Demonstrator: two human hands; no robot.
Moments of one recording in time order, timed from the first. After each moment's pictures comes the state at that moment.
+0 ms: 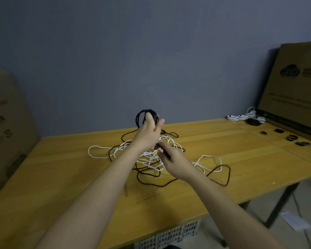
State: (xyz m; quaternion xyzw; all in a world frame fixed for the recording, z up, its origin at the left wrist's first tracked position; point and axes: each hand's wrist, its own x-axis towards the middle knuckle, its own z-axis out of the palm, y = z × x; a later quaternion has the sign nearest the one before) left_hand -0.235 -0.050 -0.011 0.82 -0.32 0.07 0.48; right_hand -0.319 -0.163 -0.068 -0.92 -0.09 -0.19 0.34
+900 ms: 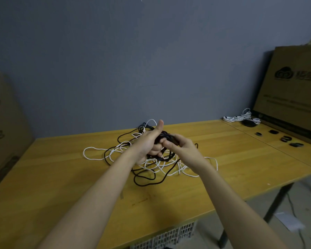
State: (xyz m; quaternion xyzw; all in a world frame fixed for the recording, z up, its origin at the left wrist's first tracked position) left_hand -0.273 -0.046 -0.007 0.65 -0.30 -0.23 0.65; right_hand -0.333 -0.184 -0.031 -0.78 -0.07 -0.15 0.60
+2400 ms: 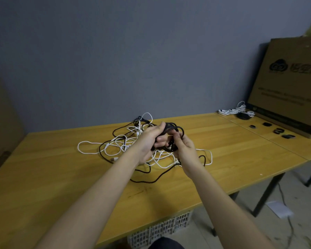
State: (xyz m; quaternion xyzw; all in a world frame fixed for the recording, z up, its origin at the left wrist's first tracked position) left_hand -0.283 -0.063 -0.021 0.55 -0.31 -0.26 0.73; right_hand -0.345 -0.175 -0.054 -0.65 0.03 -0.23 0.73
